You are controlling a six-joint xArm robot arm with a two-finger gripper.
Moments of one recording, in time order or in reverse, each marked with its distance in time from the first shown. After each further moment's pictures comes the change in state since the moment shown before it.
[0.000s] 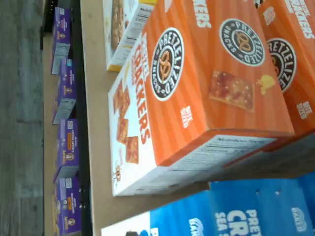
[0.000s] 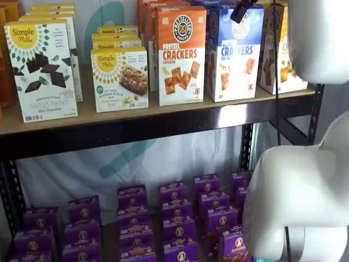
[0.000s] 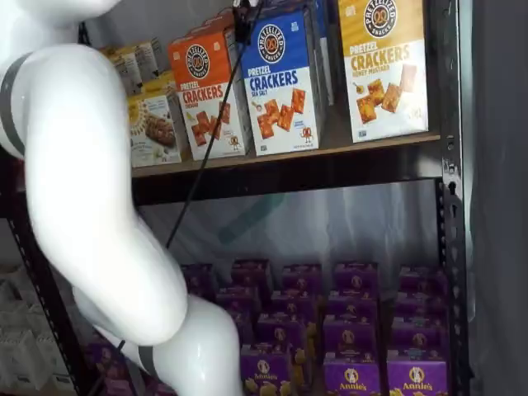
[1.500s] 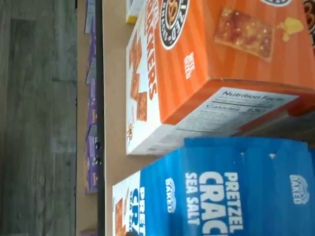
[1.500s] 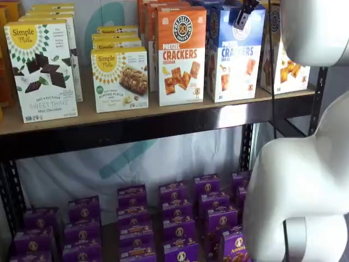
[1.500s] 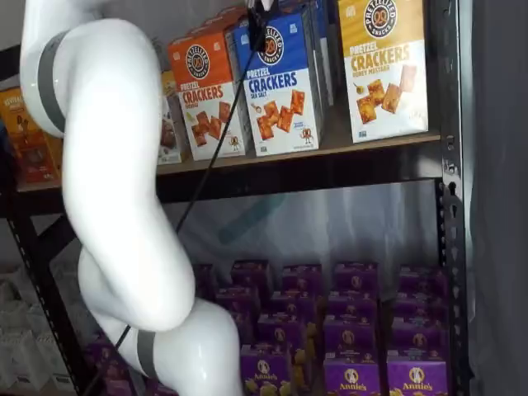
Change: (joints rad) arm 0.060 0.142 -0.141 -0.155 0.081 0.005
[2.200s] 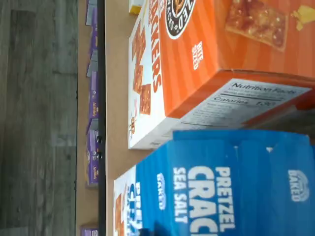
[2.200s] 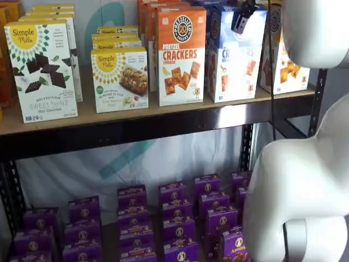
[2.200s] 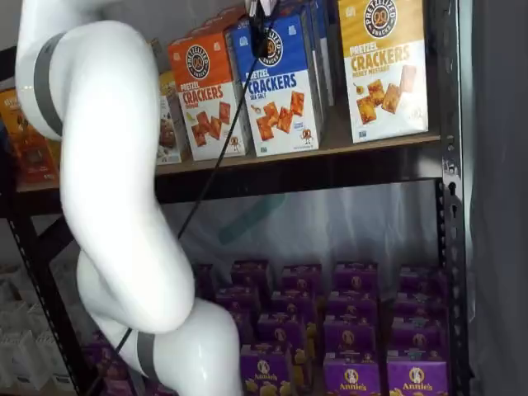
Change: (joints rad) arm 0.009 -0.015 0.033 -0.019 -0.025 -0.003
